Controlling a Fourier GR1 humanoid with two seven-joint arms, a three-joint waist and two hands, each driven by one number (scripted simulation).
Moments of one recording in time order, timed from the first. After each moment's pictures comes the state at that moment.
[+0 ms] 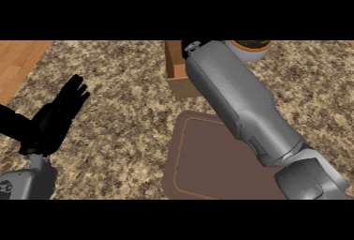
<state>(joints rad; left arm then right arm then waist) -0.17 0.19 0.12 -1.60 0.19 -0.12 0.30 -1.35 -0.01 0.22 -0.53 1.12 -0.14 1.13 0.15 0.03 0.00</state>
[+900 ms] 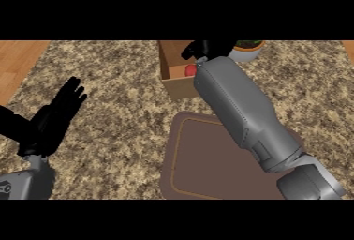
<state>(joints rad) -0.16 0.19 0.14 -1.58 0.18 -0.12 0.29 -1.25 -0.01 0.22 -0.53 0.98 -0.63 1.05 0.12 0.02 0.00</state>
